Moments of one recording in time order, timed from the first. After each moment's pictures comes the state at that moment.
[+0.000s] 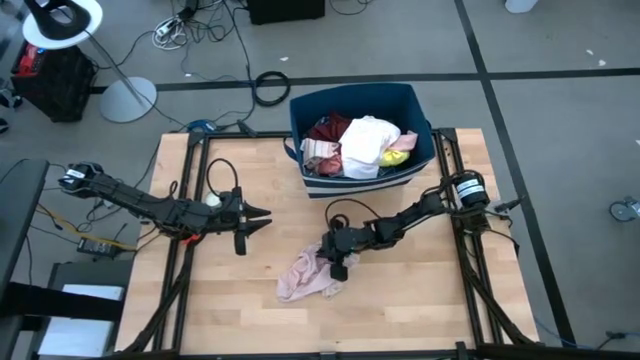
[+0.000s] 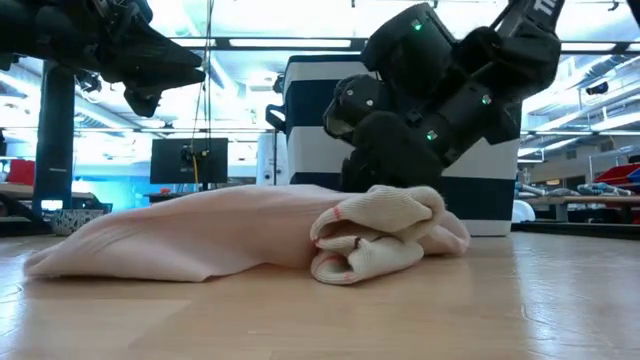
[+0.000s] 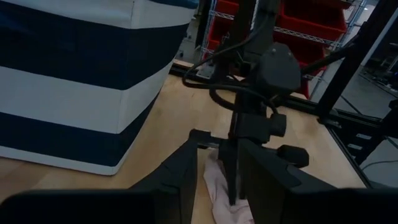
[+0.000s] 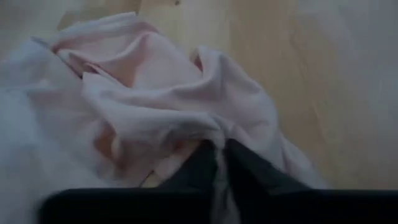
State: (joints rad) left arm -0.31 0.73 0.26 0.34 -0.46 -0.32; right arm 0.21 2.00 0.92 0.45 0.08 0.23
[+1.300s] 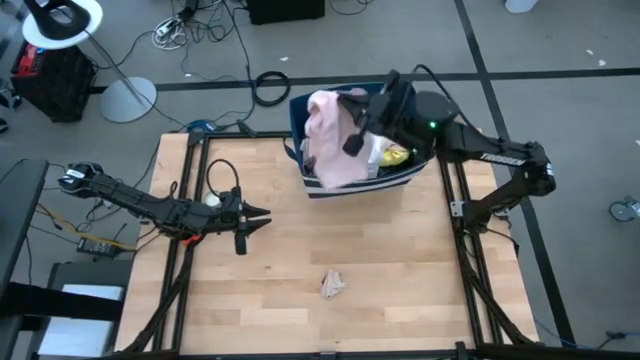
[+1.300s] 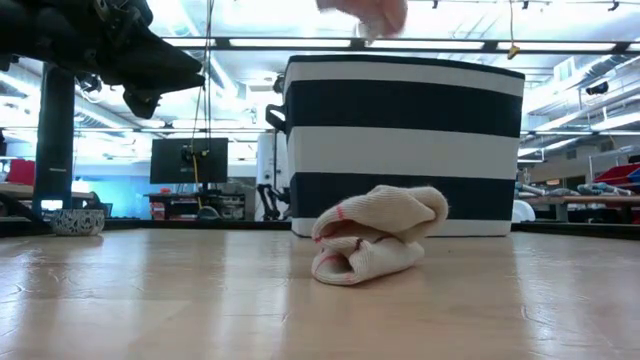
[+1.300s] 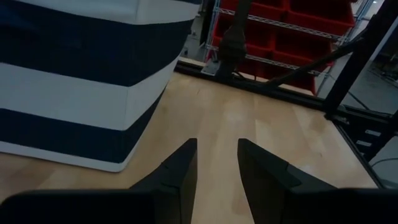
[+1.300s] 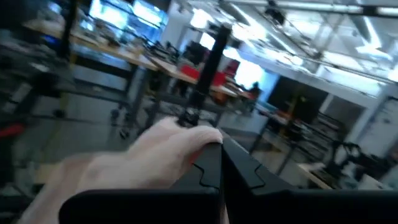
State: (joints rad) left arm -0.31 0.73 0.26 0.32 -0.47 -0.31; right arm -0.09 1.42 1.63 -0.08 0.48 -0.45
